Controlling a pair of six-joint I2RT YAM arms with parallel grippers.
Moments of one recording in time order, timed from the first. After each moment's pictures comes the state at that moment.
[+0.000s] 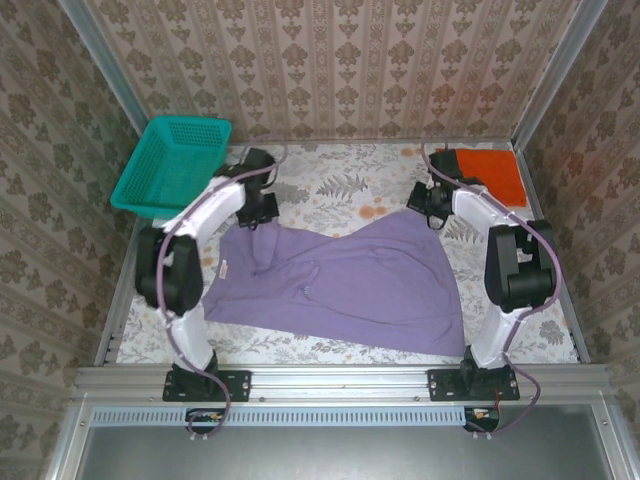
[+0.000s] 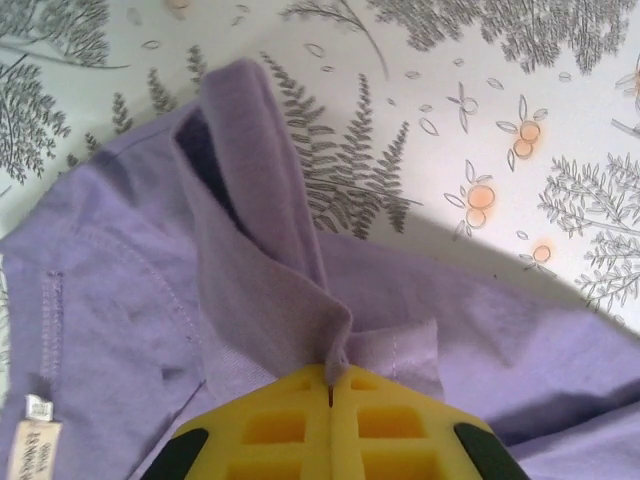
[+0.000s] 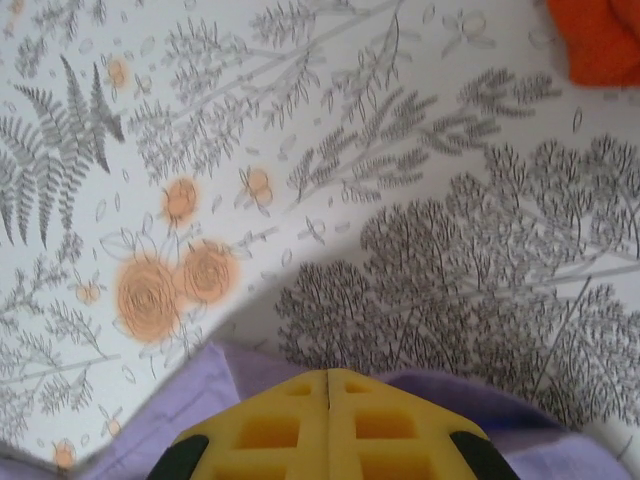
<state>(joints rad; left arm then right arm) -0.34 1.75 1.34 -0.79 -0.03 -0.55 0.09 1.81 1.26 -0.46 -0.13 0.50</state>
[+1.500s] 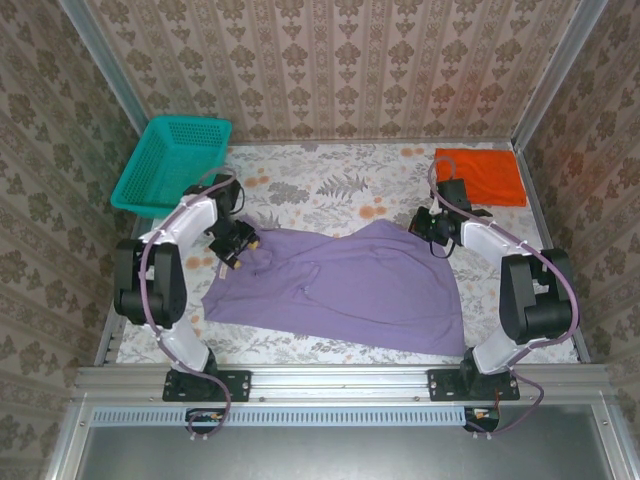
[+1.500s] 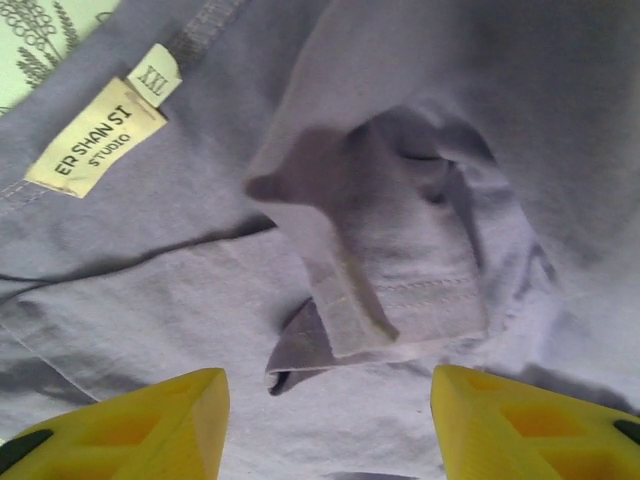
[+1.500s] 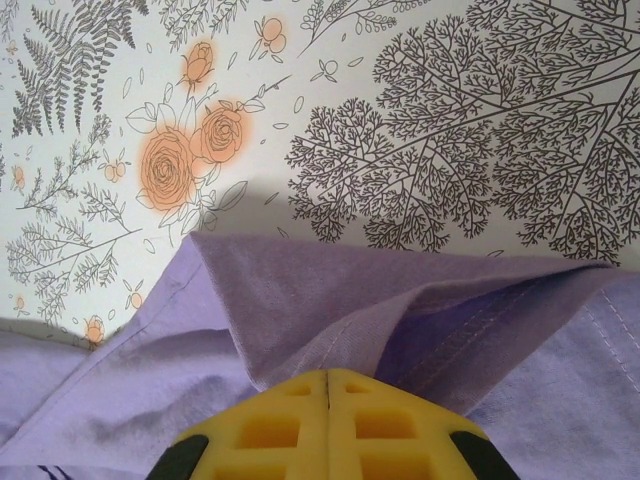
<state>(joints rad) -0.22 1.73 1.26 -1.04 0.16 -1.03 0.09 1.60 0.96 -0.32 -0.24 0.54</state>
